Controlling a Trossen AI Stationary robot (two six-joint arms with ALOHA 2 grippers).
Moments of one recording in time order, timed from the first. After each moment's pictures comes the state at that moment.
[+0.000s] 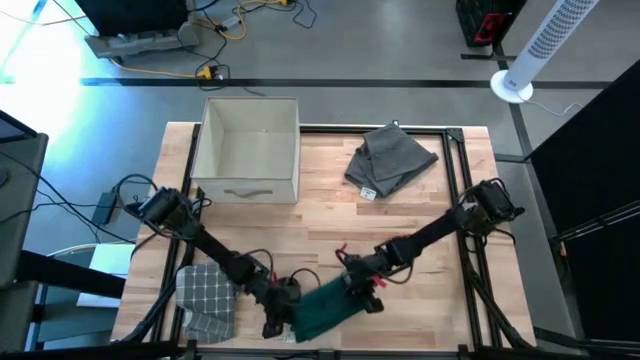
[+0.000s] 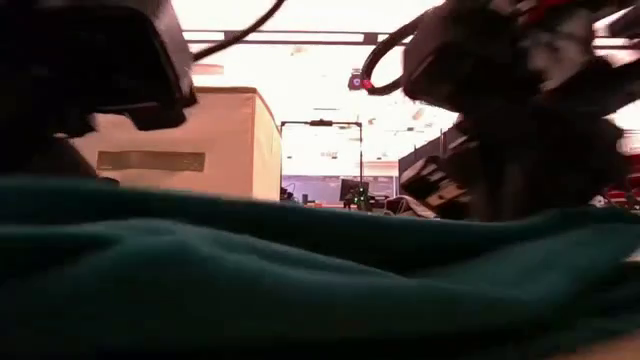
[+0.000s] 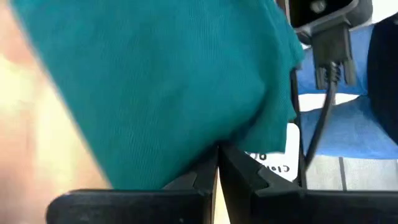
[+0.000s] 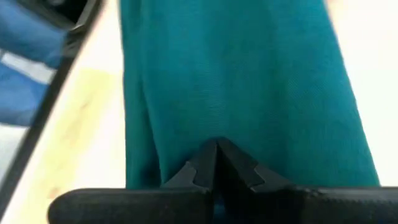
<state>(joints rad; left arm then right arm) -0.59 1.93 0.91 0.19 0.14 -0.76 0.40 1.92 0.97 0.03 -0.23 0.23</state>
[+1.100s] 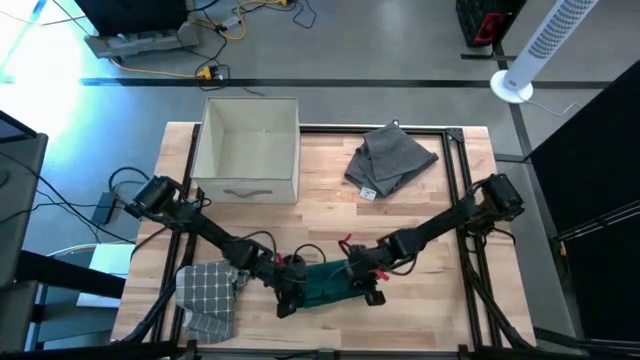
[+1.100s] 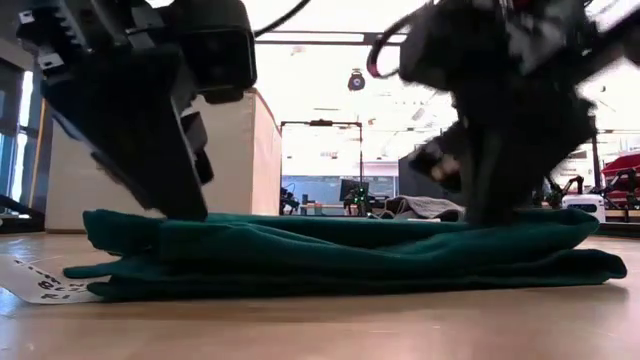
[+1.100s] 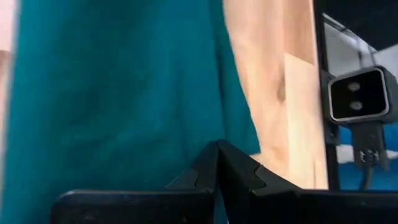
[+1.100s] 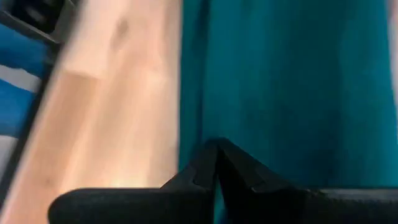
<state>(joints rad) -0.50 1.83 0.91 0.13 0.02 -0.73 0.39 1.85 0.97 -0.11 -0.20 0.25</state>
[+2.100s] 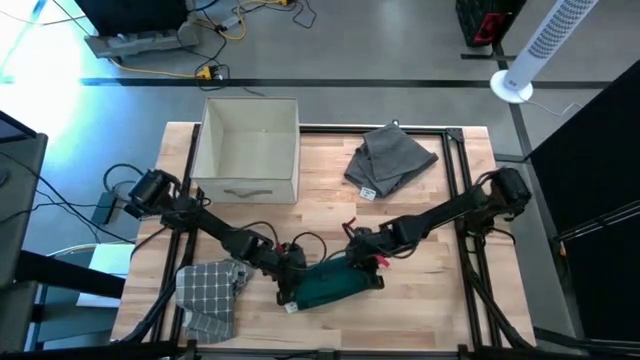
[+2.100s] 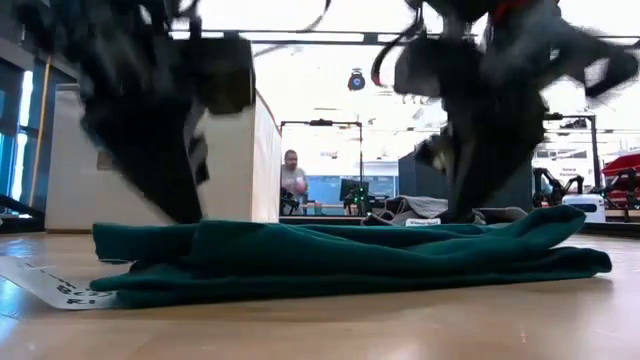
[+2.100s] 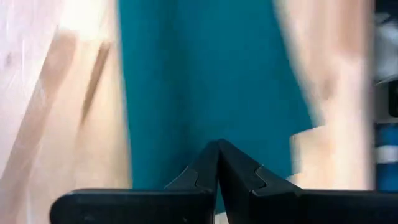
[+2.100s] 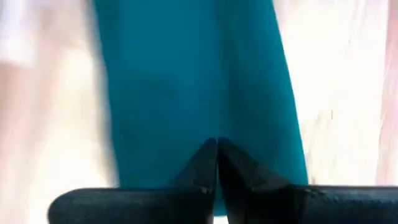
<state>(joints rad) -0.43 1.74 0.90 -0.03 -0.02 -0.71 0.30 1.72 0.97 -0.28 -0.11 0.23</state>
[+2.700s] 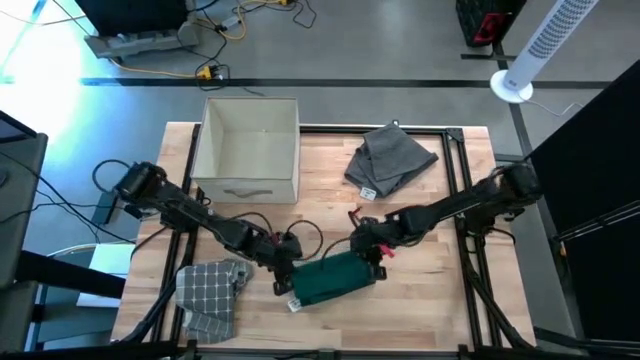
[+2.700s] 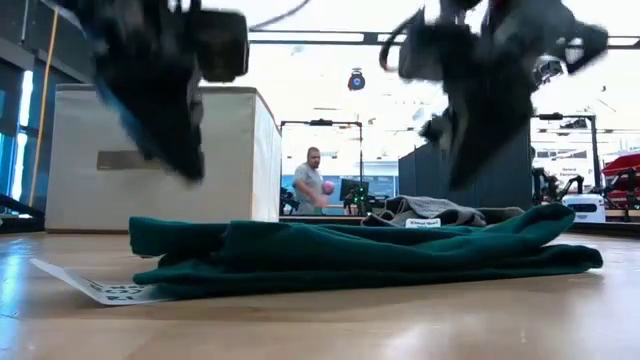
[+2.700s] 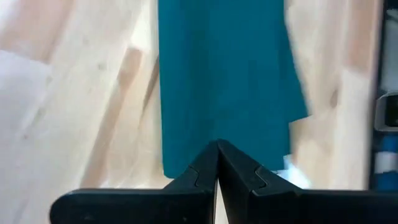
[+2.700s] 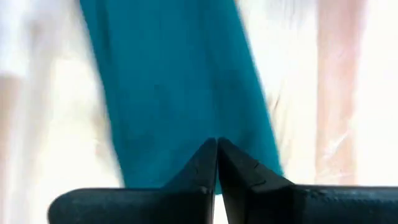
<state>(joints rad) -0.40 1.60 0.94 -0.31 -0.07 -0.73 0.25 1.60 0.97 -0.40 -0.08 0.25</state>
